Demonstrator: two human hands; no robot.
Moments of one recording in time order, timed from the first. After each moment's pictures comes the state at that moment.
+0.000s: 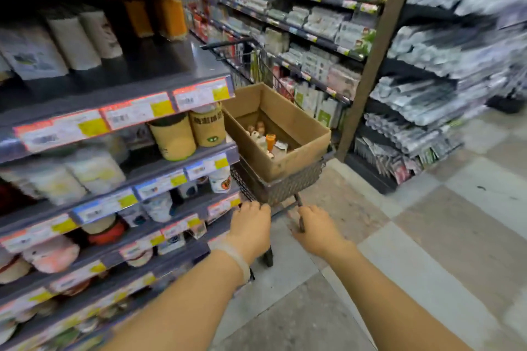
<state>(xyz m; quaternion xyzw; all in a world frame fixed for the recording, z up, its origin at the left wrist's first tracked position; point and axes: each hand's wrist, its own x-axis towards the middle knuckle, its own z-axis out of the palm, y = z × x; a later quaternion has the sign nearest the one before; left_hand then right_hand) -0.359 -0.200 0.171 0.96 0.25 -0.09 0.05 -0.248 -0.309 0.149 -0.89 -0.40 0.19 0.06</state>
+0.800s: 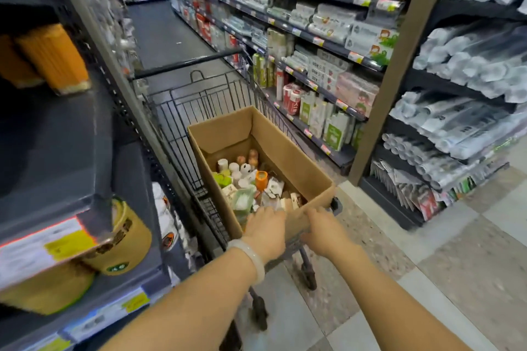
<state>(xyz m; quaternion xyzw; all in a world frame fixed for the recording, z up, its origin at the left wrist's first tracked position) -0.080 -0.090 0.156 0.95 0.26 -0.13 0.07 0.022 -0.183 0.133 -0.89 -0.39 0.22 0.07</state>
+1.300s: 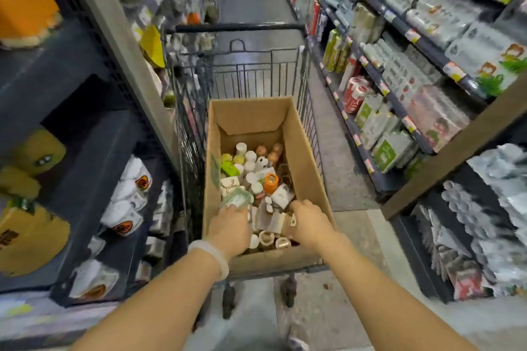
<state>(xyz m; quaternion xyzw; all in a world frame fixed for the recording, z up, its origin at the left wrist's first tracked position) -0.006 -0.031 0.113 0.83 0.51 -0.12 0.19 0.162 -0.086 0.110 -0.78 -0.57 0.27 -0.02</state>
